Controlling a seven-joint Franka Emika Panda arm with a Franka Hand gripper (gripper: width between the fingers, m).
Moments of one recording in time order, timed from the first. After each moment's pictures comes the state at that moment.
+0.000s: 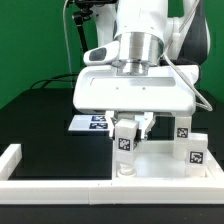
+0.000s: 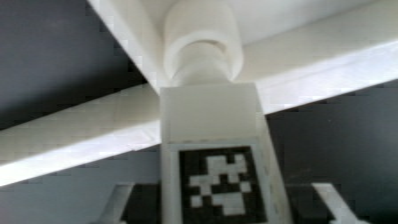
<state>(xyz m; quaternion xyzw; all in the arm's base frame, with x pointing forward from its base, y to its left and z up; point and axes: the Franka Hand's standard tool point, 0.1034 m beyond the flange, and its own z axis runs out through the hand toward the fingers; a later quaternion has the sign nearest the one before) 0.620 0.010 0.085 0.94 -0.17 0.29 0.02</state>
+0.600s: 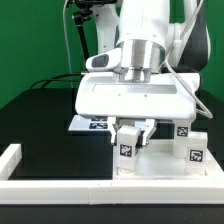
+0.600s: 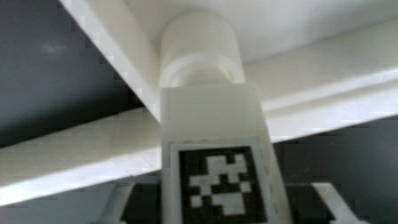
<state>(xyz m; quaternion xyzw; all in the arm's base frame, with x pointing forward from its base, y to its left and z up) 0.615 0.011 0.070 0.94 -0.17 0.28 0.03</state>
